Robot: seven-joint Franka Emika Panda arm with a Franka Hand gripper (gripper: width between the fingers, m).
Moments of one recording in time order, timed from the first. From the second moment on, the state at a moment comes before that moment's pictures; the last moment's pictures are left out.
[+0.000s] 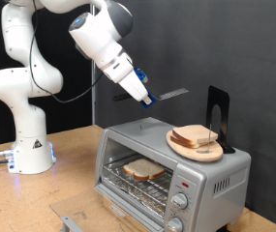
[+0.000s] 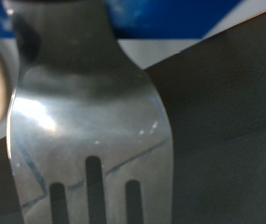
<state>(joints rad) -0.09 -0.48 0.42 -2.61 1.13 2.38 -0.73</state>
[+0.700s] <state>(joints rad) -0.09 -0.42 0.47 -2.65 1.14 2.50 -0.72</state>
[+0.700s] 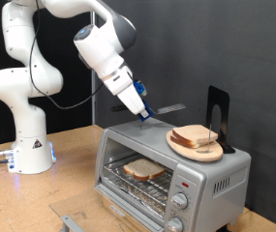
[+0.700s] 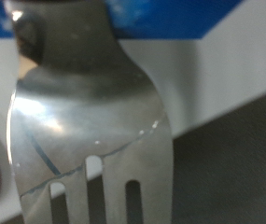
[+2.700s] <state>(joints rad) -0.15 -0.57 0.17 -2.71 1.17 2.20 -0.88</state>
